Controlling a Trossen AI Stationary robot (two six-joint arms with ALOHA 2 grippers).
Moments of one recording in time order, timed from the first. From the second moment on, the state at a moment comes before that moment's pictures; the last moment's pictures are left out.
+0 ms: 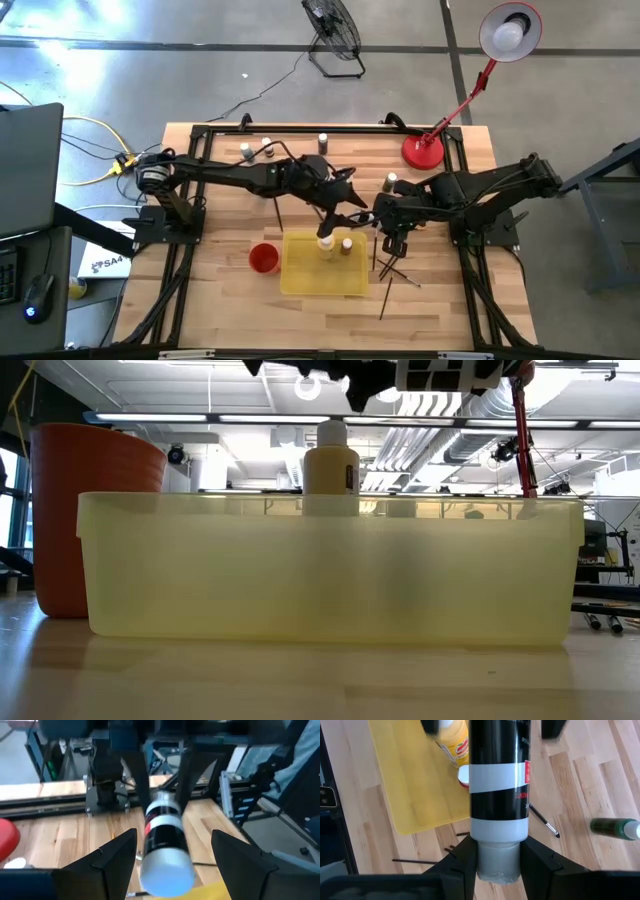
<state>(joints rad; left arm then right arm) 0.04 1.73 1.41 0.05 0.34 0.03 0.27 1.44 1.48 -1.21 0.13 0.55</state>
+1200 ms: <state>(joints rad) 0.04 1.74 1.41 0.02 0.33 -0.01 0.27 1.44 1.48 -1.19 0.14 0.55</state>
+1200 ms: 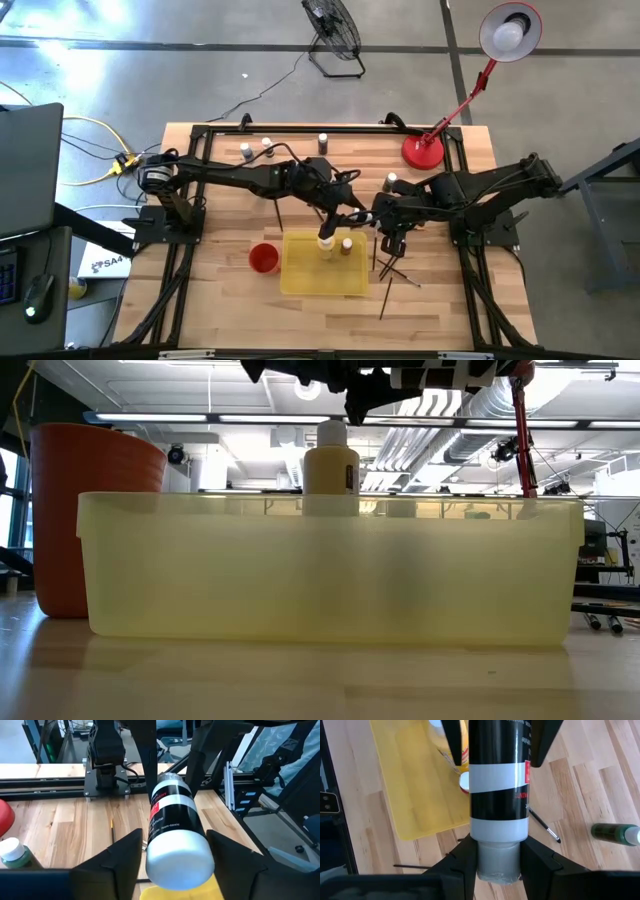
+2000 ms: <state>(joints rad) 0.04 1.74 1.41 0.03 0.33 -0.03 0.27 1.44 1.48 -1.21 0.10 0.53</state>
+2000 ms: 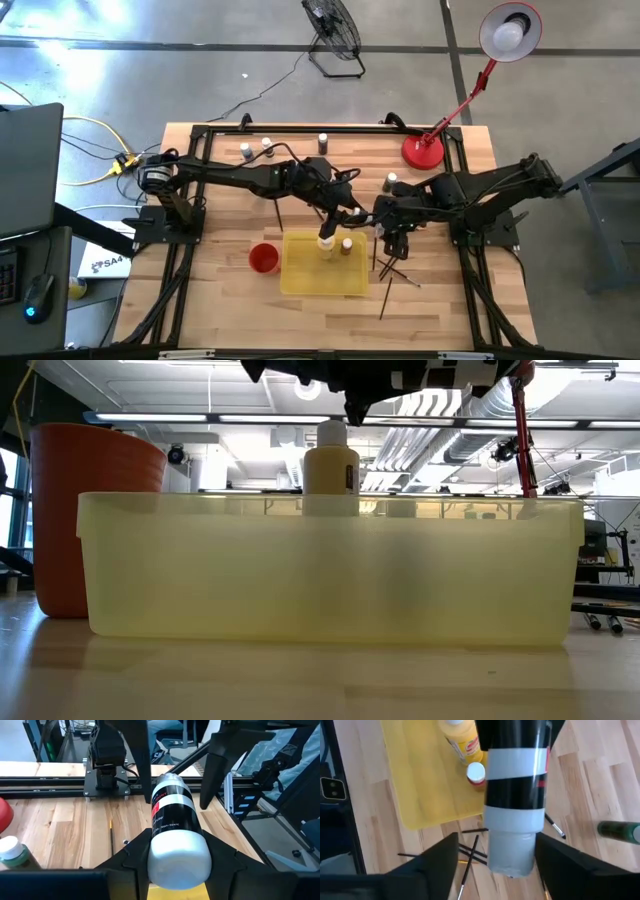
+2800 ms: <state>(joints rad) 0.10 1.74 1.41 0.19 0.46 -0.14 0.63 0.95 1.34 -1.13 0.62 1.06</state>
